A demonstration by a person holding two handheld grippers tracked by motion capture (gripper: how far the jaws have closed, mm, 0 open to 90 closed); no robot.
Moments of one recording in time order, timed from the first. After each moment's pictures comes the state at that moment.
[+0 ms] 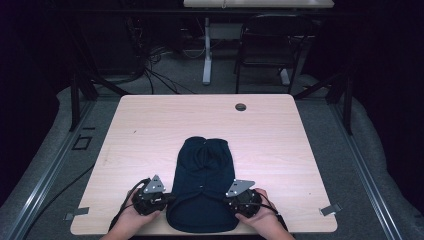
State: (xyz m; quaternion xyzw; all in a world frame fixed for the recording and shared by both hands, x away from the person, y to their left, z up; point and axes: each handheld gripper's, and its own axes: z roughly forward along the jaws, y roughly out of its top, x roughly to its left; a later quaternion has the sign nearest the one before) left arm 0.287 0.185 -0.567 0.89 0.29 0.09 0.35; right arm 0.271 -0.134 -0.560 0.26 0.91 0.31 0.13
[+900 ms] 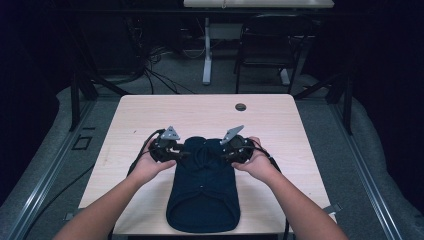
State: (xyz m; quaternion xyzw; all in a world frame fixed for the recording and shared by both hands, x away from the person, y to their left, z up) left arm 0.417 0.147 -0.511 0.88 0.27 0.12 0.36; right arm 0.407 -0.123 -0.502 0.24 0.92 0.27 0.15
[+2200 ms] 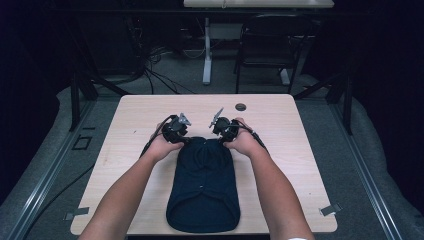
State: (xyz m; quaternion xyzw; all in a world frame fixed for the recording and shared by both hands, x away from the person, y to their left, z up) left arm 0.498 0.122 -0.539 0.91 0.27 0.17 0.27; right arm 0.493 -0.090 -0.521 0.22 0.95 0.17 0.17
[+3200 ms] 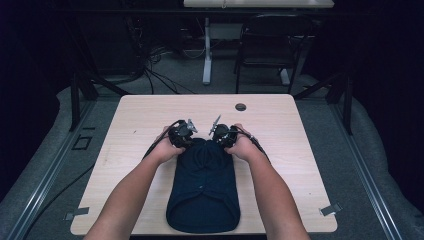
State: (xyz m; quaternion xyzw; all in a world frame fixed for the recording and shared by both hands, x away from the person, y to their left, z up) left arm 0.494 0.106 -0.555 0.94 0.22 0.17 0.22; right arm 0.487 -0.088 -0.543 0.21 0.96 0.14 0.16
